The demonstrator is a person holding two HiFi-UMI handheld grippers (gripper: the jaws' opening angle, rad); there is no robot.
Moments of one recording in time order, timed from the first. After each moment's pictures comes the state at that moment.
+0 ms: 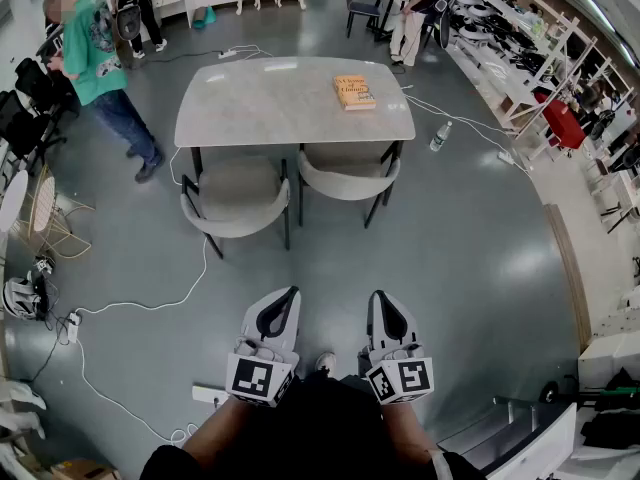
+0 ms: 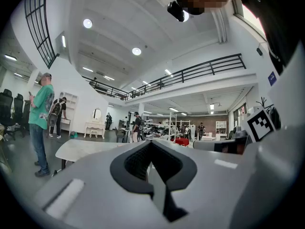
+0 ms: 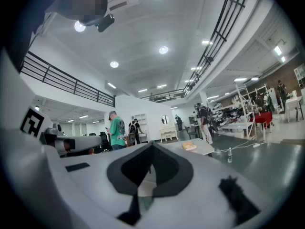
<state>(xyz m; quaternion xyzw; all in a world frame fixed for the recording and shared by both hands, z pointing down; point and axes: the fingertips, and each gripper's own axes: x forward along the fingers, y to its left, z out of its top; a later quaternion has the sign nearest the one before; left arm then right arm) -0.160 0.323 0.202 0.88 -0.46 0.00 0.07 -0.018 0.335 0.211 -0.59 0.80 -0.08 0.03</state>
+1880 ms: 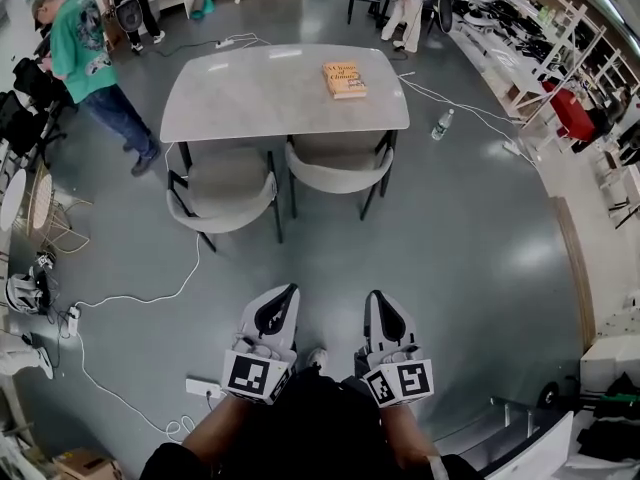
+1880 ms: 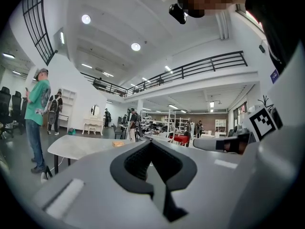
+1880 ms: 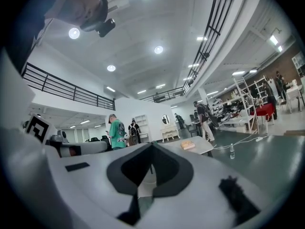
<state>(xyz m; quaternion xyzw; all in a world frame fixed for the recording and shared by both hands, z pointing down) -0.082 0.294 0.220 0.89 -0.46 0.00 0.06 0.055 0.312 0.223 -0.58 0.81 -0.10 0.05</state>
